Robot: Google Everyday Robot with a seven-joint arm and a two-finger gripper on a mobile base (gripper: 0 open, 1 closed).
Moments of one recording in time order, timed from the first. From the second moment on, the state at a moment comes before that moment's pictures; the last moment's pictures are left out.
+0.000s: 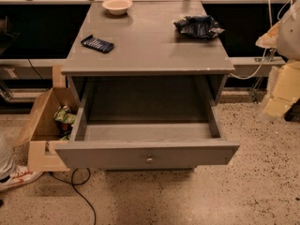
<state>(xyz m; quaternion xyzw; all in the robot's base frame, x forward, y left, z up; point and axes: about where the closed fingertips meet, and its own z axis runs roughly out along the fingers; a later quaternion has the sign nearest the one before) 0.438 -0.216 0.978 -0.60 0.78 -0.04 0.16</state>
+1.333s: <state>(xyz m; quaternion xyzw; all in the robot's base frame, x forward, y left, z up) 0.580 -0.218 0.949 -0.49 0.82 0.01 0.29</state>
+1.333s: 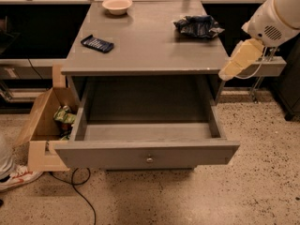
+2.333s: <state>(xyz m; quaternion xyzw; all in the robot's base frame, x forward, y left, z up) 0.693 -0.209 0.949 -0.45 0.81 -0.04 0.39</state>
